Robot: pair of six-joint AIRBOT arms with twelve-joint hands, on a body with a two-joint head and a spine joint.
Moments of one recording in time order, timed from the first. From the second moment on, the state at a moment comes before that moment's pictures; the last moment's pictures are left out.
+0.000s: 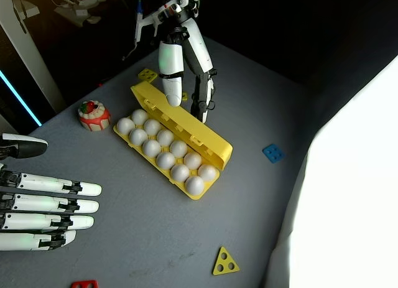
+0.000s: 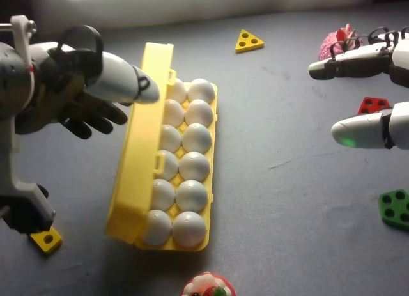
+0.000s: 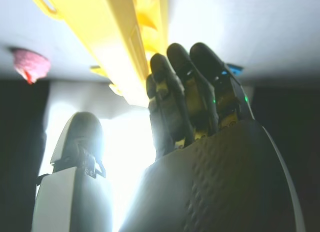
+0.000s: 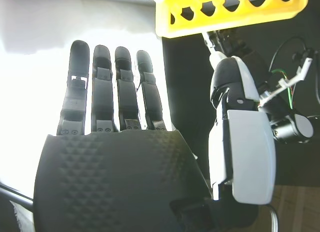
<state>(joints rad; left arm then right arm) 0.18 -0.91 0.78 -2.40 -1.00 2.23 -0.45 -0.70 0.80 0.14 0.30 -0.75</state>
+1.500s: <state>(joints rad) 0.25 -0.96 0.66 -2.47 -0.89 2.49 -0.45 -0.70 0.80 0.20 0.34 -0.77</state>
